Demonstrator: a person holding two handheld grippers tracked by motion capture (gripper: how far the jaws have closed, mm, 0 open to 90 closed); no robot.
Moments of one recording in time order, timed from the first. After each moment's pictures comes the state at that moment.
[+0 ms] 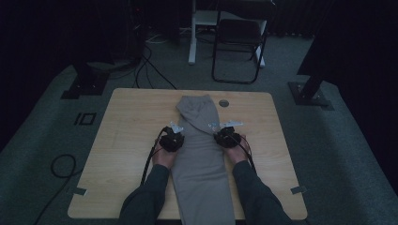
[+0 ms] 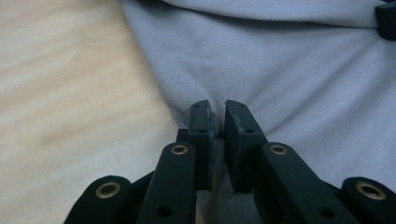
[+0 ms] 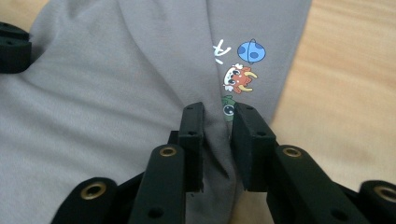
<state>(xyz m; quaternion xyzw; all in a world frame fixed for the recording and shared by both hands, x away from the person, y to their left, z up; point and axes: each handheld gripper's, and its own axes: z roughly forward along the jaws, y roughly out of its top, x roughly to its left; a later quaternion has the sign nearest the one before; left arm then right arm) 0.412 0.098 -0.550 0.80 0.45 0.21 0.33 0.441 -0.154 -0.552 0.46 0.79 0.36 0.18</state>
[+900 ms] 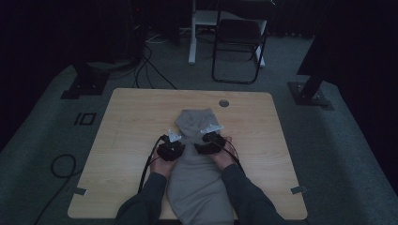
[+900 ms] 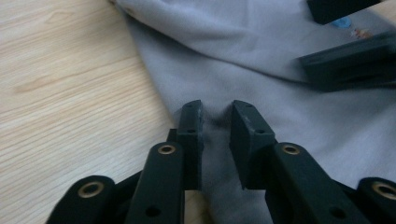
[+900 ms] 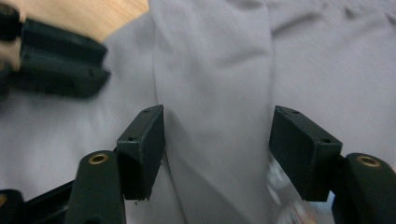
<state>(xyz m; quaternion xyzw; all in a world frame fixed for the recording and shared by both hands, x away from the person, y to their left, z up) 0.386 0.103 -0.552 0.80 0.45 0.19 0.35 0.422 -0.091 -0.545 0.39 0.84 0.34 0.16</state>
